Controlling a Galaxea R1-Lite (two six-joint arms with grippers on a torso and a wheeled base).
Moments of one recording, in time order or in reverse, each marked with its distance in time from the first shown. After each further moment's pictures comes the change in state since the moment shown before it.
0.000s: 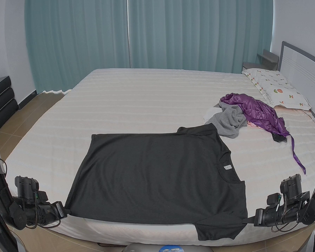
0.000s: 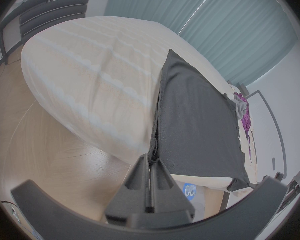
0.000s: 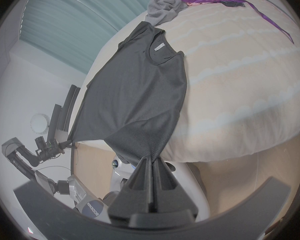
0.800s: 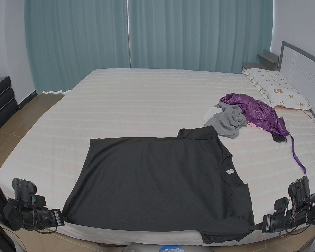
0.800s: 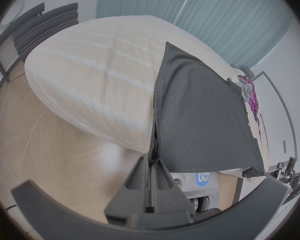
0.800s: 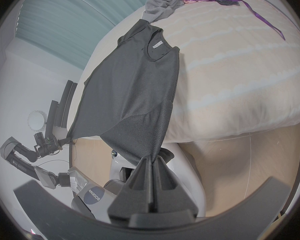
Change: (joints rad) left arm -0.003 -0.135 0.003 0.223 0.068 0.146; right arm -0.010 -0.224 0.000 0.305 -0.006 -0.037
